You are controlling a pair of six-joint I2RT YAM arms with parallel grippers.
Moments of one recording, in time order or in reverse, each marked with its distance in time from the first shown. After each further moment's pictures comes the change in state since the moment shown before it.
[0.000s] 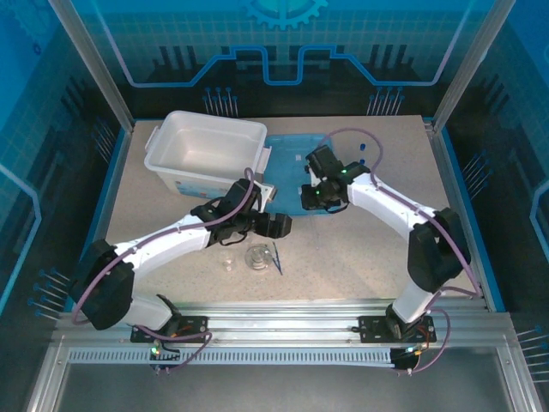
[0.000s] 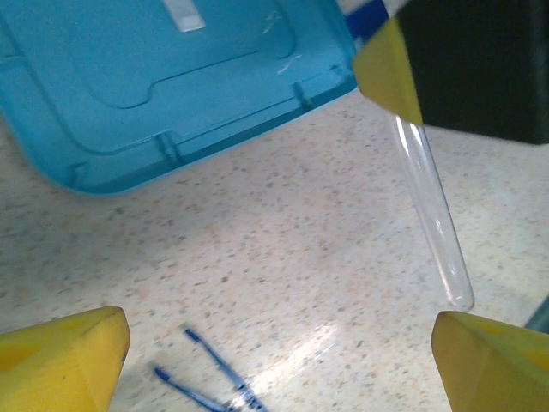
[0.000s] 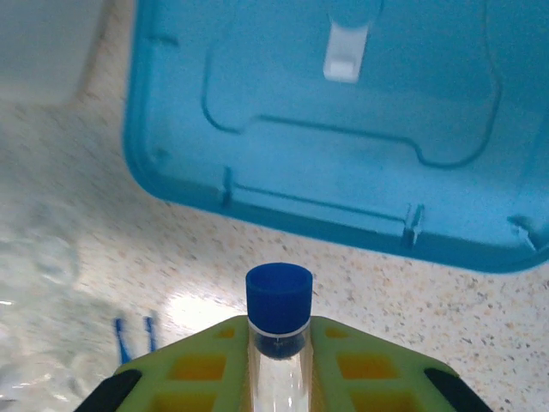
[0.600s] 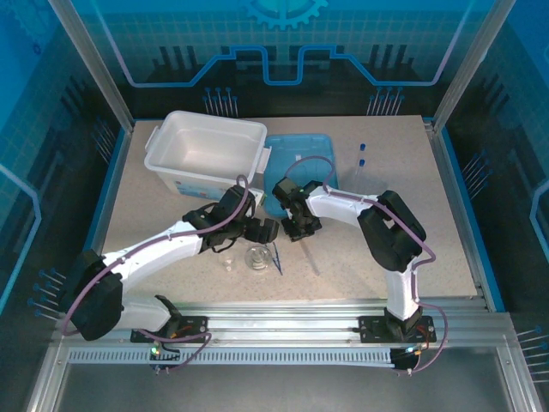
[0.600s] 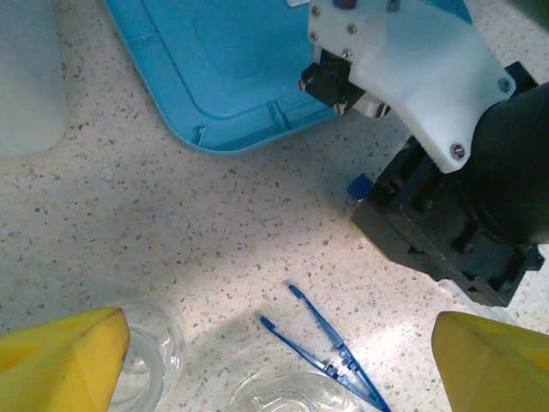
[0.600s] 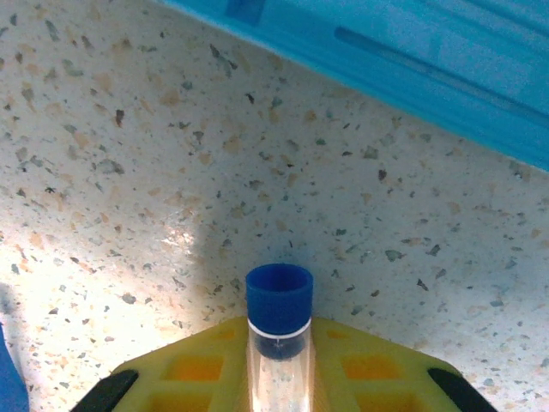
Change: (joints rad) left arm 0.000 -0.091 -0.050 -0.124 -0.190 0.074; right arm 0.183 0.304 0.013 -0.069 0.103 -0.066
